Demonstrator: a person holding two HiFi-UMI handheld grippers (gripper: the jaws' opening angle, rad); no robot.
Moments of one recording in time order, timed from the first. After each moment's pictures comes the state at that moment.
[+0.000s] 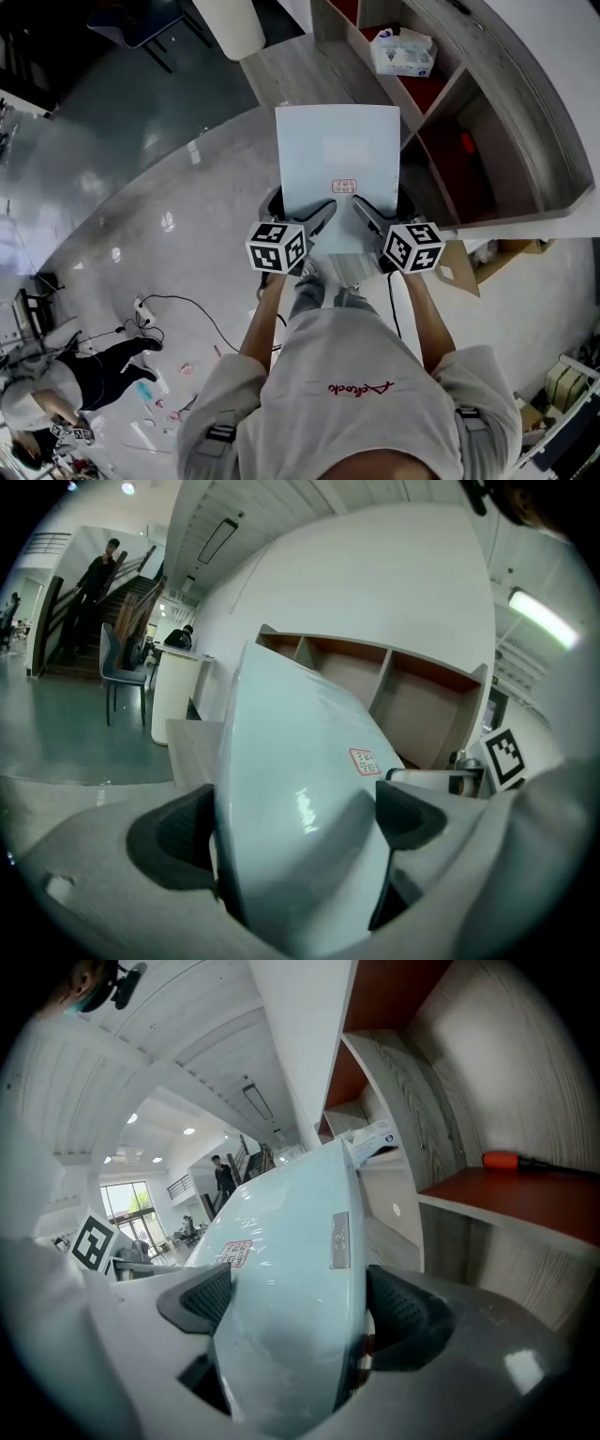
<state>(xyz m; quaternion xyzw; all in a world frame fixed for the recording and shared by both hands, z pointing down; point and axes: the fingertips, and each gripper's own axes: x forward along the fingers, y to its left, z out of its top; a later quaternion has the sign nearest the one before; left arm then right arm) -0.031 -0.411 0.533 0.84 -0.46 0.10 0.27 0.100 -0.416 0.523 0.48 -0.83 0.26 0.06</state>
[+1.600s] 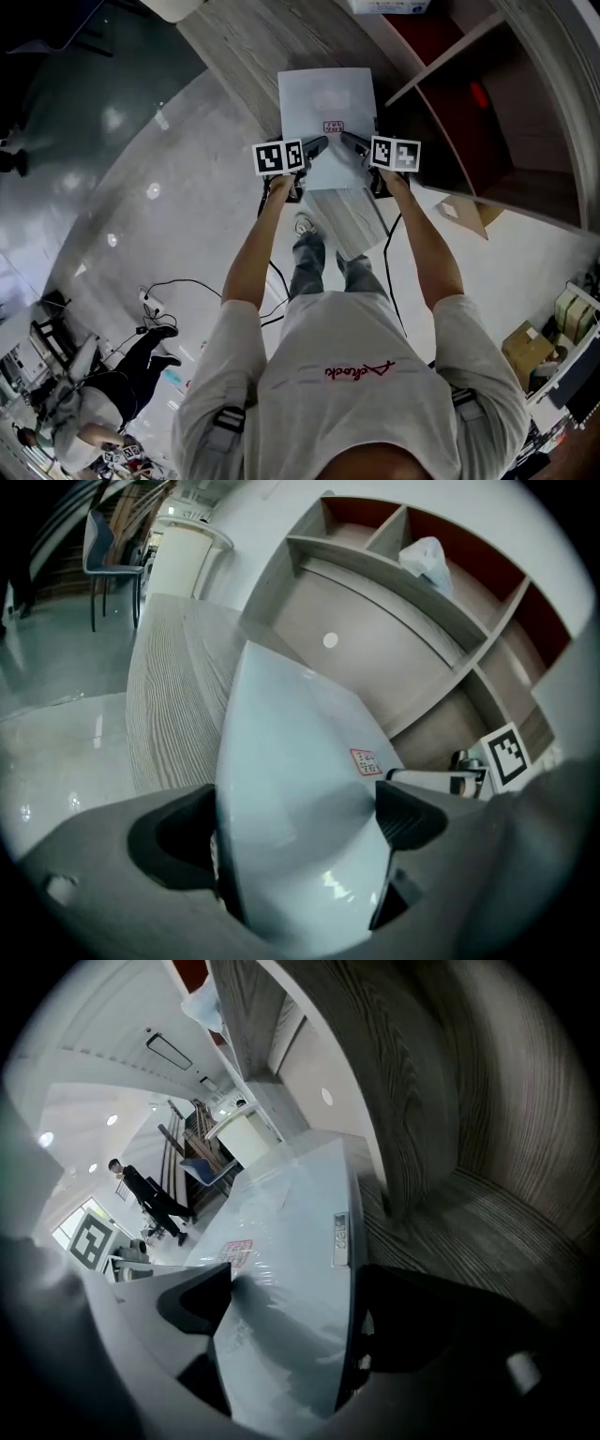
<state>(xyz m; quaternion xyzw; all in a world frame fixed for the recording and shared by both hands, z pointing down) 0.015 -0.523 0.779 0.77 -0.37 0.24 0.46 0.144 -0.513 0.769 0.50 -0.71 0.47 0.16</state>
